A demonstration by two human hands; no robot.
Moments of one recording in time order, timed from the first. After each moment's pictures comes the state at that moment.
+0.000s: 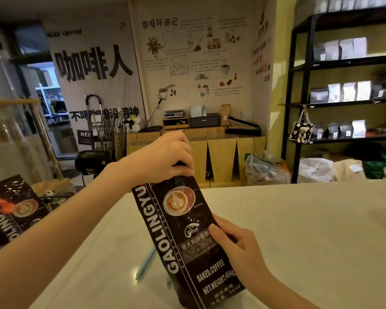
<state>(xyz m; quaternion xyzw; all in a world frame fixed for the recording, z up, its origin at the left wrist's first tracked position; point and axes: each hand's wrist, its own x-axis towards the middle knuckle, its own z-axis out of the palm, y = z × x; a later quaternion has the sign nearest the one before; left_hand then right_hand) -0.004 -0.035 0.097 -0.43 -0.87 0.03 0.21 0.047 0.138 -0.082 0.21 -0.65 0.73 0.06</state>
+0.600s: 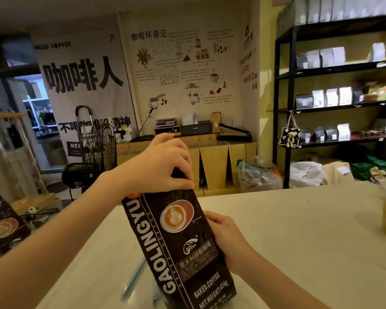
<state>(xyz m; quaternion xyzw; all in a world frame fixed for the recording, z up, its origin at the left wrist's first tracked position) -0.006 -0.011 0.104 -0.46 -0.86 0.02 0.24 0.016 0.142 -0.048 0.08 -0.61 0.78 -0.09</state>
